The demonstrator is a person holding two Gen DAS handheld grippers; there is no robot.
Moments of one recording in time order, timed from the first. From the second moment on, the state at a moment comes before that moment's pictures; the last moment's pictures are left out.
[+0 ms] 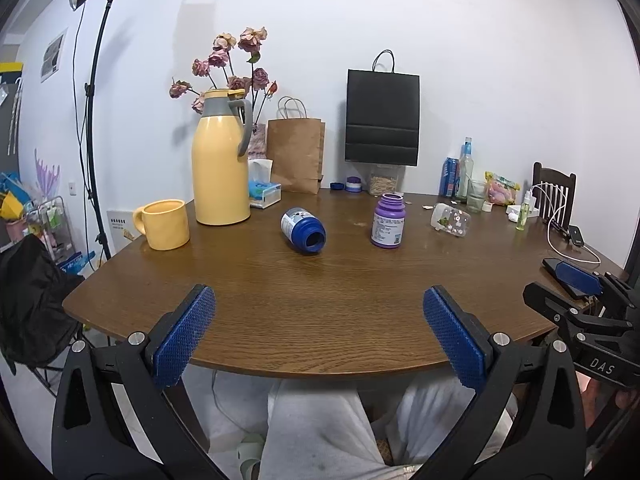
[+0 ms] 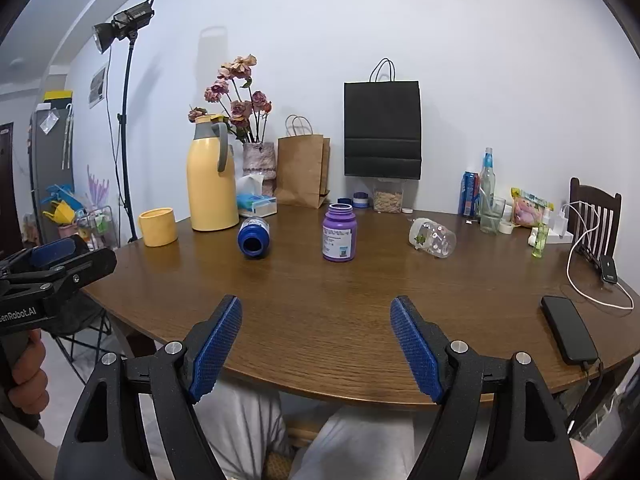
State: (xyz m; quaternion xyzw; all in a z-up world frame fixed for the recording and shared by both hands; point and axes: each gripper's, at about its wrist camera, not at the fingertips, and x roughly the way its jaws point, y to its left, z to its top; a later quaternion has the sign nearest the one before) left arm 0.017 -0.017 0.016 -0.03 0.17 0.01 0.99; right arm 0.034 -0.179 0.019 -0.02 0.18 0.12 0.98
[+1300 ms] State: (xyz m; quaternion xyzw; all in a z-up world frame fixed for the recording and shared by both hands) left arm 0.014 -0.018 0.018 -0.03 0.16 0.01 0.99; right arm 0.036 -0.176 0.014 -0.03 0.18 0.13 0.97
